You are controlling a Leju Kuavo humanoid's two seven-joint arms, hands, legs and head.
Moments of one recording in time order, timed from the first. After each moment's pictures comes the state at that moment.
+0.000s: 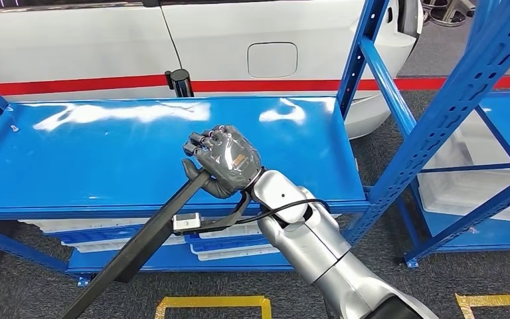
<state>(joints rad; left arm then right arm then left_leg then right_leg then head) -0.08 -0.14 0.41 -0.19 -0.56 0.34 -0.31 -0.72 0.21 0.76 -1.06 1.06 -0.39 -0.28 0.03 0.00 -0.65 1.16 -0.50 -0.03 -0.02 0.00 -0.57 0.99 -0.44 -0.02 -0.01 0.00</state>
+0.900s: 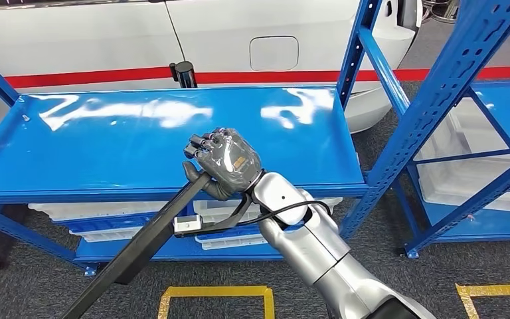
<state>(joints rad) -0.08 -0.14 0.41 -0.19 -0.57 0.35 -0.31 -0.71 0.22 0.75 -1.04 1.05 -0.40 -0.29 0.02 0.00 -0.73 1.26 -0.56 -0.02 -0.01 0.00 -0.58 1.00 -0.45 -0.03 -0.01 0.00</state>
